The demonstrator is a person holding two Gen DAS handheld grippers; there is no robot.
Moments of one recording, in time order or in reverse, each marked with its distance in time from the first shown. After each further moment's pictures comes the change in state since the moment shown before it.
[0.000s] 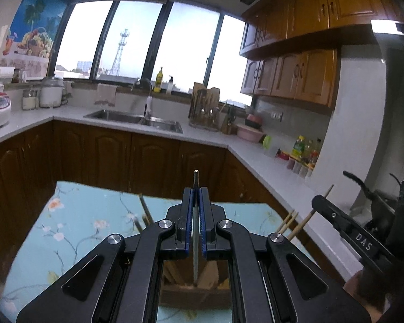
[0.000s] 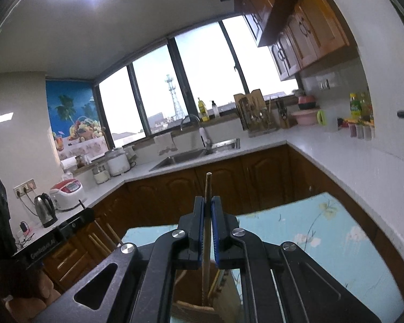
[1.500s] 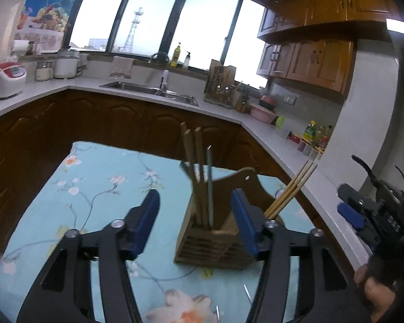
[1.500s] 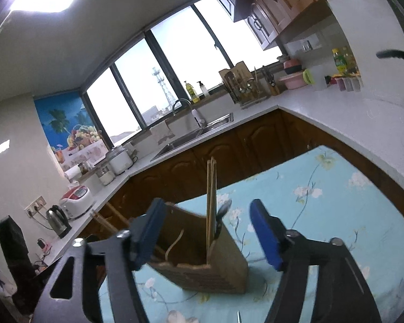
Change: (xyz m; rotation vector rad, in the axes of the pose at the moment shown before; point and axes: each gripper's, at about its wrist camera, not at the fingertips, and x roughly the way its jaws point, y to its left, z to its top) left arm -0.028 0.035 -0.054 -0.083 0.113 0.058; right arm -0.020 -0.038 -0.037 0.189 0.087 0.029
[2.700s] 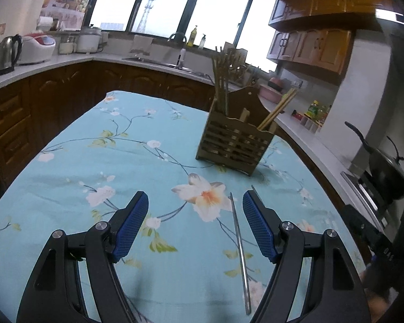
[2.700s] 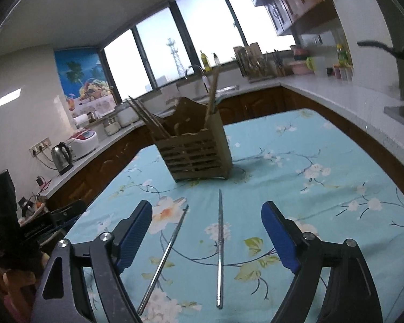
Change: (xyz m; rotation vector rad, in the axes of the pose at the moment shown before) left arm -0.128 0.016 -0.143 -0.032 0.076 0.043; right arm -0.126 0.000 -0.132 -0.184 0.121 -0.010
